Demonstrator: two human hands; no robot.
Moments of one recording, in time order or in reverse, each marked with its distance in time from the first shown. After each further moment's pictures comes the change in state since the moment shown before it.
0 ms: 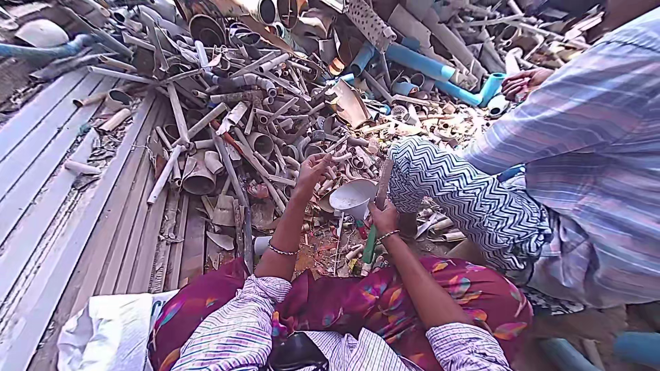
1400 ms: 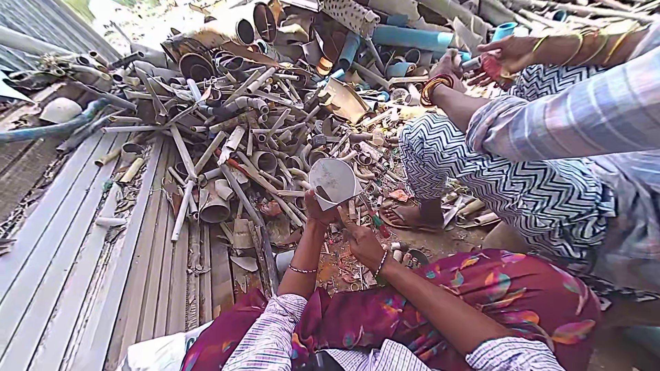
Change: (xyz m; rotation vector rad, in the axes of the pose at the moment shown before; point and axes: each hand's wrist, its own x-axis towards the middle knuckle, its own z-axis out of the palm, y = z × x) left_hand -0.007 -0.071 0.004 -0.960 -0.259 0.127; right_hand -0.064 0.007 0.042 -0.235 -0.347 -0.676
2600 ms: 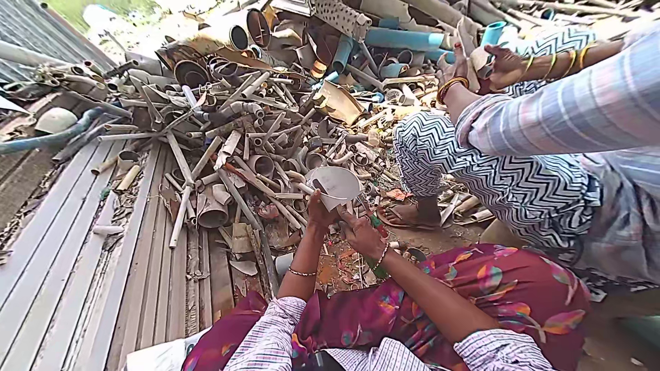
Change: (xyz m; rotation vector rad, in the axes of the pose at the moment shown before) left_hand 0.001 -0.008 0.004 0.108 0.038 -0.063; right_hand 0.023 0.007 -0.012 -0.004 -0.095 0.078
